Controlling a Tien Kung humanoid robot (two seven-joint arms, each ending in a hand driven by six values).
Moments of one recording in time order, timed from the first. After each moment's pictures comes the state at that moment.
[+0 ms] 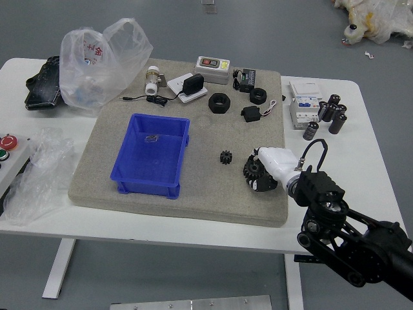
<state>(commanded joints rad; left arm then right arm) -0.18 0.19 -0.83 -0.31 0.86 0.07 0.22 0.40 -0.28 0.75 1.37 -2.08 0.02 -0.50</state>
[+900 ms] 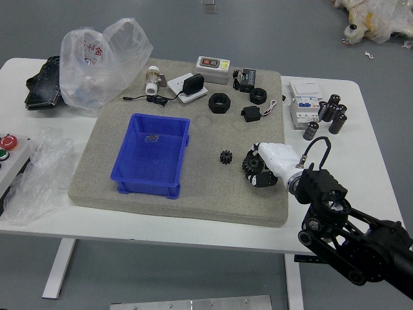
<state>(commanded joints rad) -0.18 0.19 -0.83 -0.31 0.86 0.07 0.22 0.40 -0.28 0.76 1.37 -2.08 -0.03 -0.46</state>
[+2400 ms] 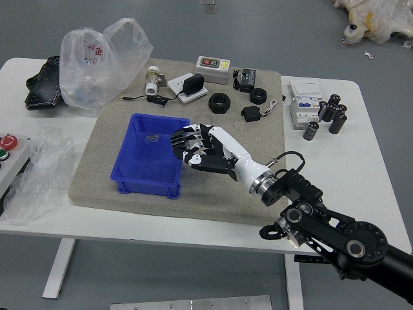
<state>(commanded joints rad) -0.18 0.19 -0.83 -0.31 0.86 0.07 0.22 0.50 -0.23 0.60 1.48 -1.02 -0.28 0.03</state>
